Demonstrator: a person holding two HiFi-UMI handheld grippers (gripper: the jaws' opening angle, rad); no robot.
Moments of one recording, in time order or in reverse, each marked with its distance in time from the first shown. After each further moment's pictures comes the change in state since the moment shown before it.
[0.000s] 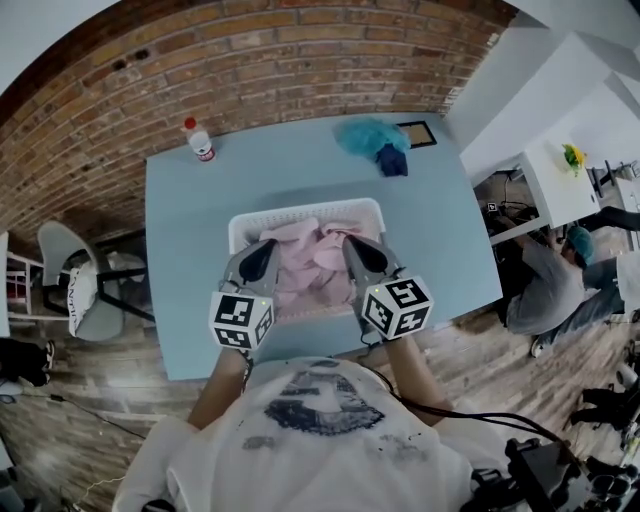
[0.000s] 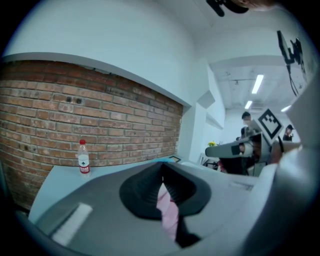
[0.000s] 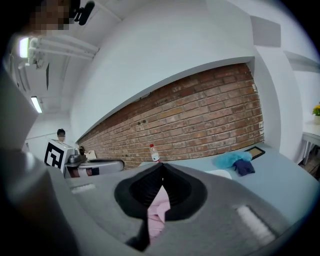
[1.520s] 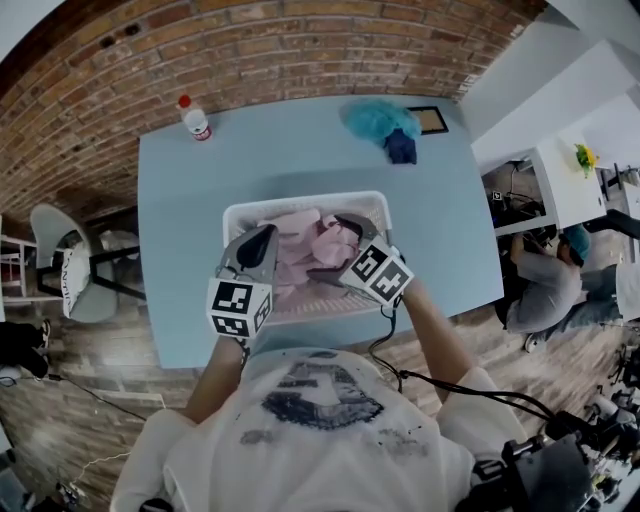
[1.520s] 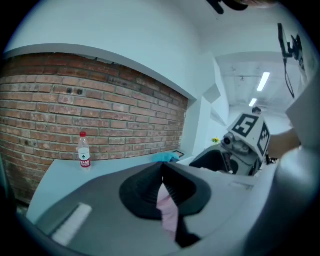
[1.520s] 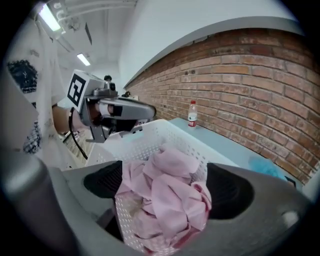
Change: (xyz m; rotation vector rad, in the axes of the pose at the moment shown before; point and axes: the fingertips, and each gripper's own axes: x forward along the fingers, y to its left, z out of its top) left arm 0.031 0.020 -0.016 -0.028 0.071 0.022; right arm 0.063 0.021 -0.090 -0.484 0.525 0.447
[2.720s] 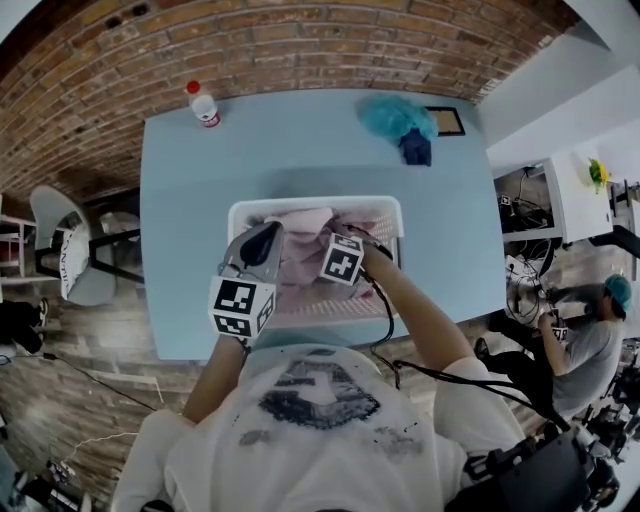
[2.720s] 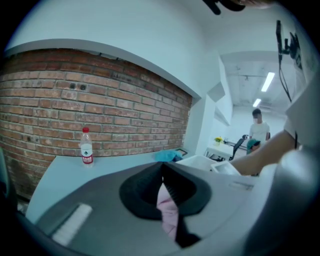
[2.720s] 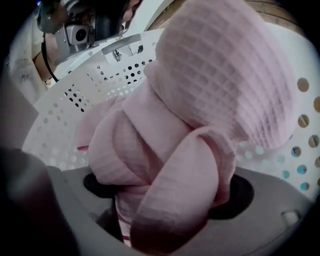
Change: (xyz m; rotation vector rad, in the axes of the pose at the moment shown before) left arm 0.011 0.013 -0.009 -0.021 0.019 0.027; right arm 0.111 0.003 -0.117 -0.227 0.508 0.222
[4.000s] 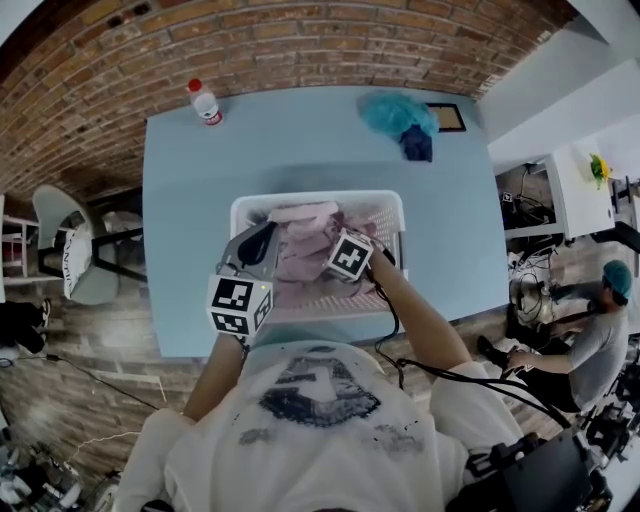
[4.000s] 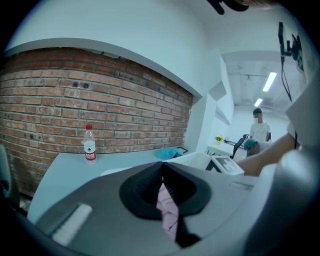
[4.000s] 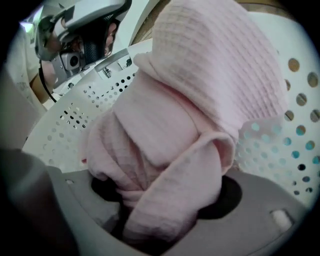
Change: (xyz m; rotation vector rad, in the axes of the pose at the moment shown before) left arm -0.012 0.004 -0.012 -0.016 0.023 0.008; right arm -0.001 0.004 -0.008 0.205 -0.063 0.012
